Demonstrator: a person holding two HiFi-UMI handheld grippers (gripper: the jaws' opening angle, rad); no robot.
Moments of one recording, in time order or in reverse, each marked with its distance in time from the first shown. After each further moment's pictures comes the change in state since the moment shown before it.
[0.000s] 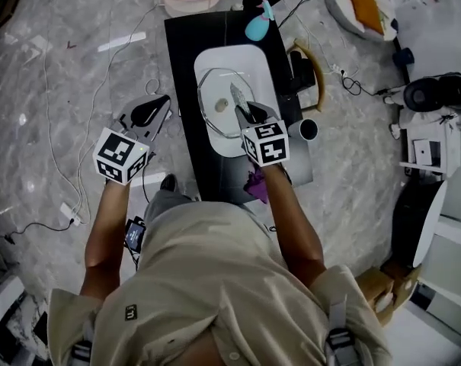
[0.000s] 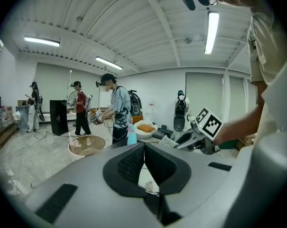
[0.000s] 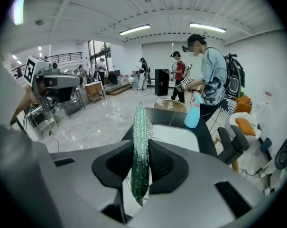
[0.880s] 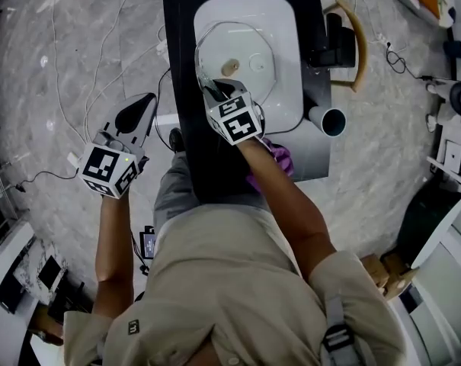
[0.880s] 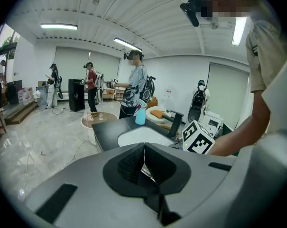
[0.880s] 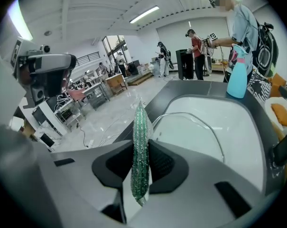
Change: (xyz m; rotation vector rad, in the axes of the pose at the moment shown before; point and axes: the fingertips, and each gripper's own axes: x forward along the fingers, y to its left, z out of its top) left arm 0.048 -0.013 -0.096 -0.173 0.186 0.186; right arm 0.140 0.045 -0.097 -0.020 0.133 0.342
